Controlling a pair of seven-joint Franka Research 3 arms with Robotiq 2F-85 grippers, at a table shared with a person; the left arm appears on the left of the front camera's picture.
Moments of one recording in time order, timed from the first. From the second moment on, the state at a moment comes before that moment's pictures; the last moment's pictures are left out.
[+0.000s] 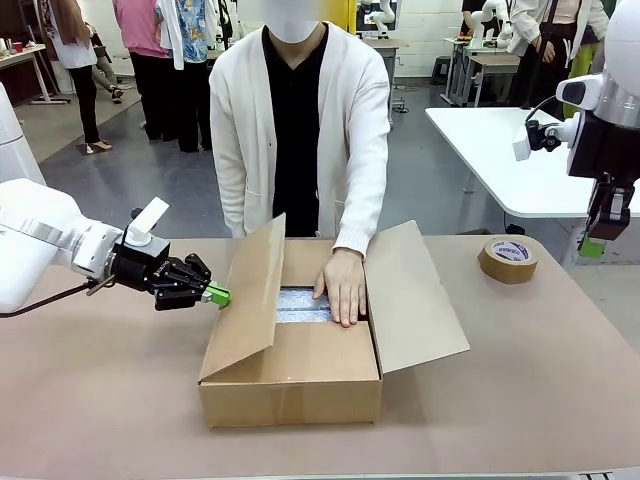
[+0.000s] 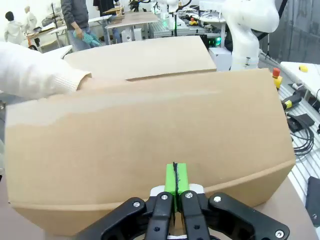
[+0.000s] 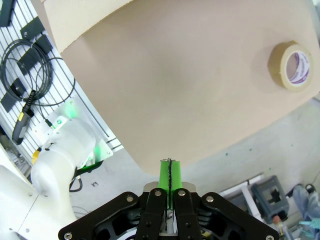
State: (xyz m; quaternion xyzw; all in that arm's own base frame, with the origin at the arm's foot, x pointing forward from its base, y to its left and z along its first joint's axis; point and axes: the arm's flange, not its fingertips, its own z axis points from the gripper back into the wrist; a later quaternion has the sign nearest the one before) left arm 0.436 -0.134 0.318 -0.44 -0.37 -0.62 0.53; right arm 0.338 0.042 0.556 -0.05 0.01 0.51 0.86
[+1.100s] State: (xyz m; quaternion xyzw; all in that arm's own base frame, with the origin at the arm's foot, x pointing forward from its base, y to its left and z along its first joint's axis) left arm 0.441 -0.139 0.311 -0.44 -0.36 -0.62 0.54; right arm 0.338 0.042 0.556 -0.05 0.01 0.51 0.86
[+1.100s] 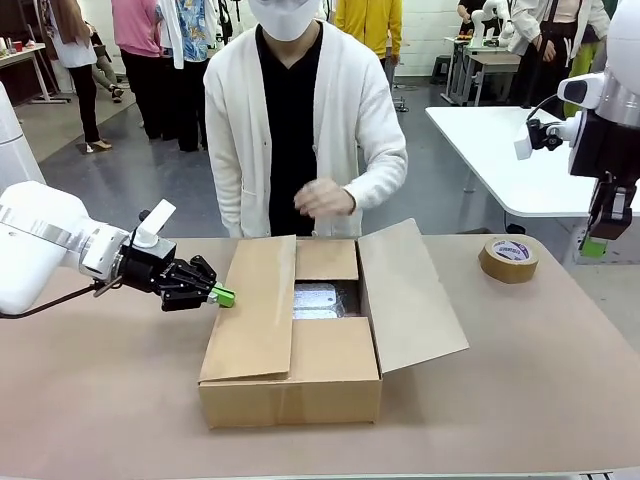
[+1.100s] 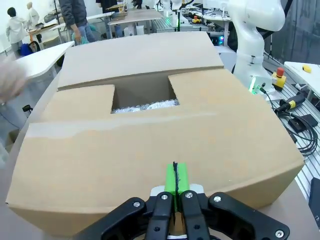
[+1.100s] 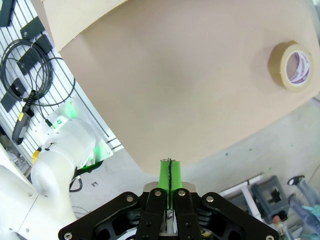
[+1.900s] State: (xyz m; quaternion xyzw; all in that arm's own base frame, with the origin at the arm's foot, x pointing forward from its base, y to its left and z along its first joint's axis) left arm 0.441 -0.139 0.311 -0.44 -0.36 -0.62 0.54; right arm 0.338 0.042 0.556 -0.05 0.01 0.51 0.86
